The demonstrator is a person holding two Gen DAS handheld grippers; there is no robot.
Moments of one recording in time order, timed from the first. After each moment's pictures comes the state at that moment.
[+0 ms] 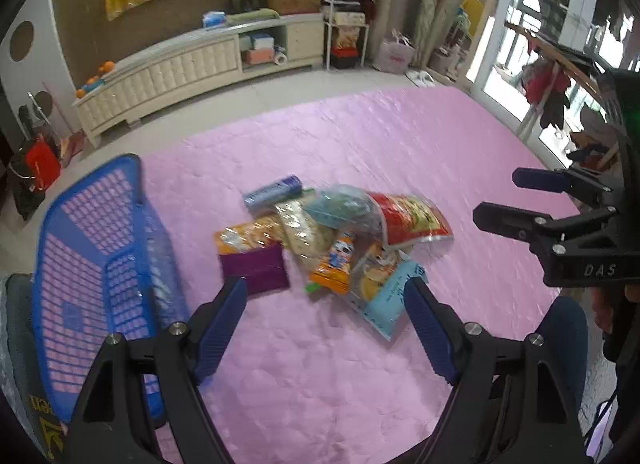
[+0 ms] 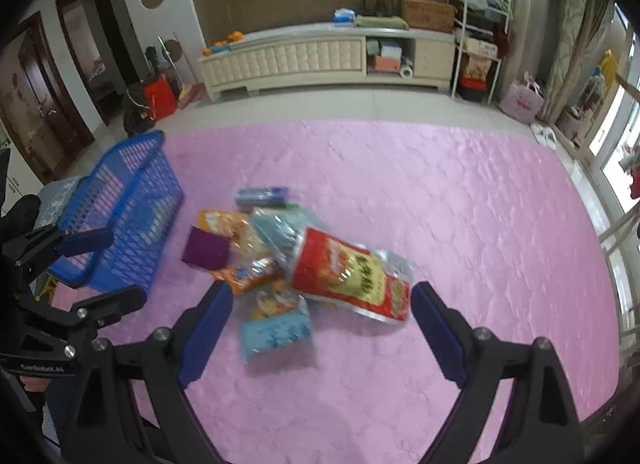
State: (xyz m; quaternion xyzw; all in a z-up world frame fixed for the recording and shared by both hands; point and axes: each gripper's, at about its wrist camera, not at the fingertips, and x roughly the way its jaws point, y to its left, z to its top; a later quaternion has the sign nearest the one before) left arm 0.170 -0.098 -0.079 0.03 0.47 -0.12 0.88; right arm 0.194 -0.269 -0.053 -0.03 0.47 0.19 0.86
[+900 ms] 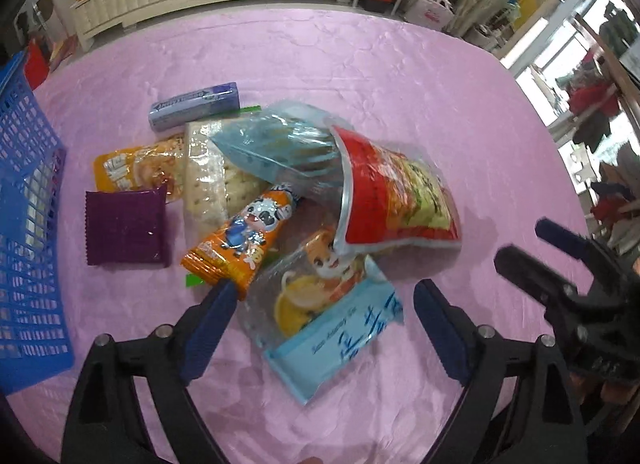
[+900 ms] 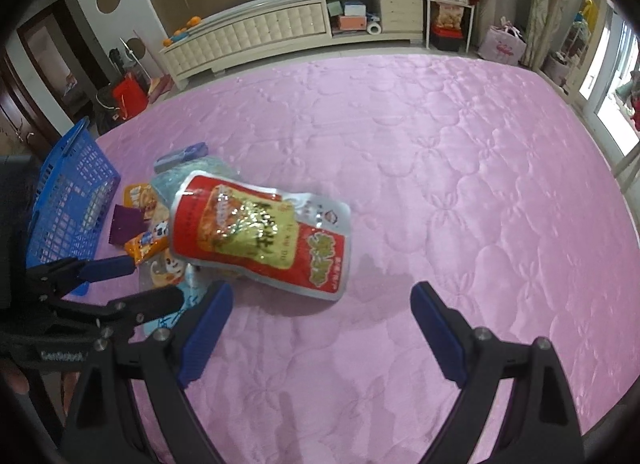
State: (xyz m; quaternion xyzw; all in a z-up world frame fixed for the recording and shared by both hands) left arm 0.244 -0.165 -0.178 -0.08 0.57 -0.07 0.81; right arm 0.221 -0.334 -0.128 0.02 0.52 0.16 0.84
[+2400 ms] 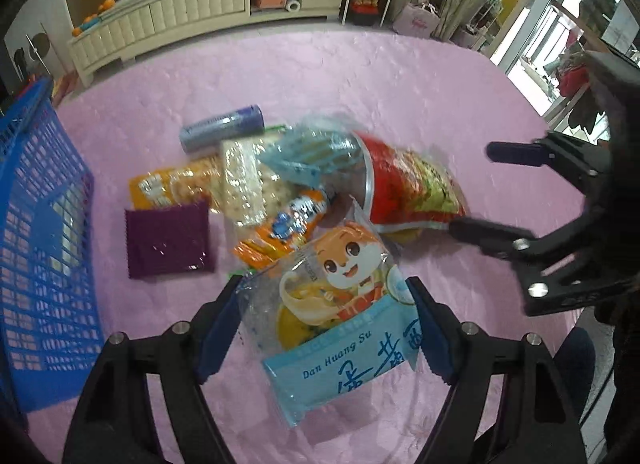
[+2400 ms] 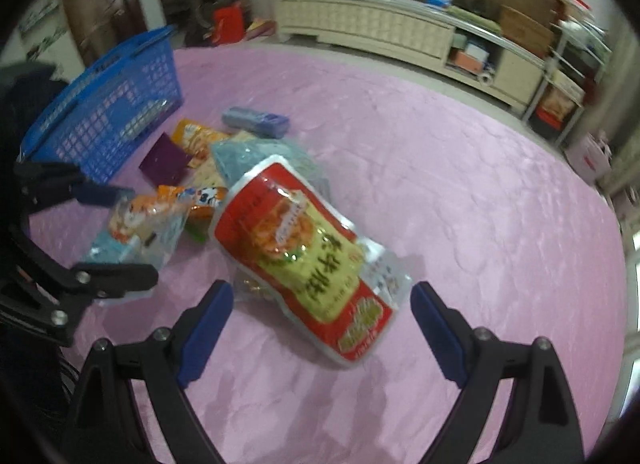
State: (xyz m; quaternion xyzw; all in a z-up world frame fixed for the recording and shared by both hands) left arm 0.203 -0.150 -0.176 -0.02 0.54 -0.09 0.84; right arm 0.250 -0.266 -0.129 -0.17 0.48 0.33 0.80
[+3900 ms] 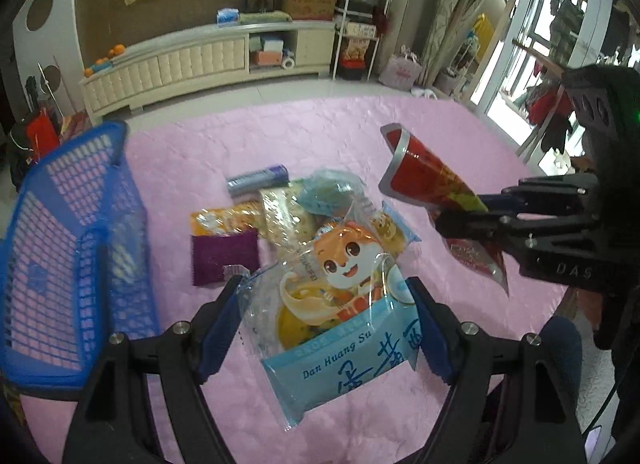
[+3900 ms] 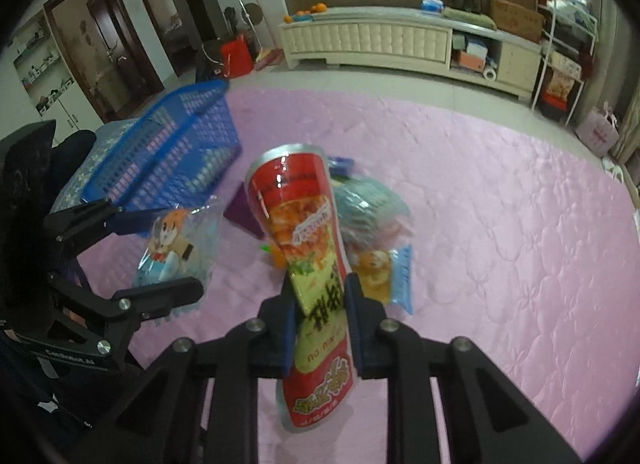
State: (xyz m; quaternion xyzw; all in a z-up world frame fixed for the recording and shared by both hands) left arm 0.150 -0.101 -0.102 -0.02 0.44 -0.10 0.89; right arm 0.199 -0.239 -0.057 -0.07 0.48 0.34 0.81
